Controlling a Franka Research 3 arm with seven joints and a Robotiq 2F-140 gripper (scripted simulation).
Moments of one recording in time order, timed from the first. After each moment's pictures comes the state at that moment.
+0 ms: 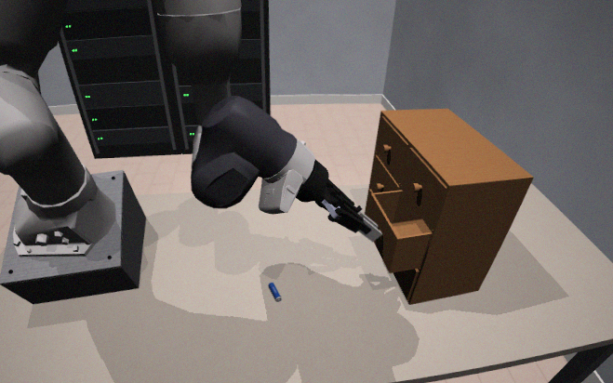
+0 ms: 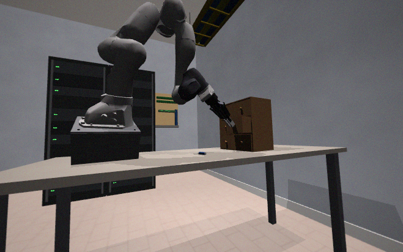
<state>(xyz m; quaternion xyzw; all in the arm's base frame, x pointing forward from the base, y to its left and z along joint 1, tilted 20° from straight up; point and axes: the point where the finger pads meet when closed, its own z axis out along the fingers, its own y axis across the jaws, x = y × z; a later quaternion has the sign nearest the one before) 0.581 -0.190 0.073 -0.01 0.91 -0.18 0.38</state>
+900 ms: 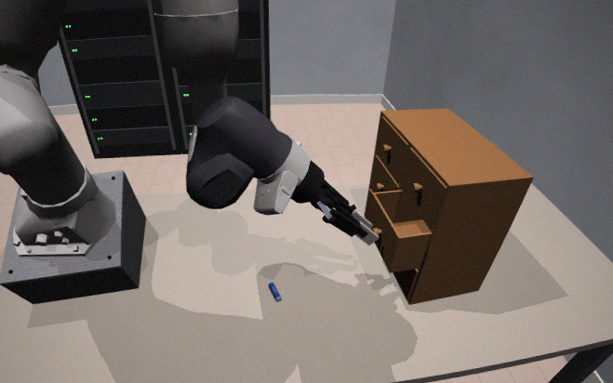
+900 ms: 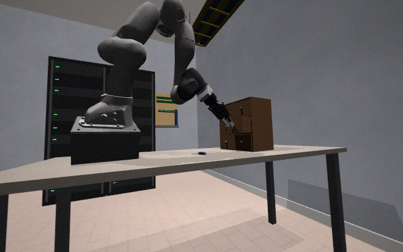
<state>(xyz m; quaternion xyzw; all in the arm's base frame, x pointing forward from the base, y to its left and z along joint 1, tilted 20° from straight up) 0.571 -0.190 0.071 -0.01 0.91 -0.18 0.38</state>
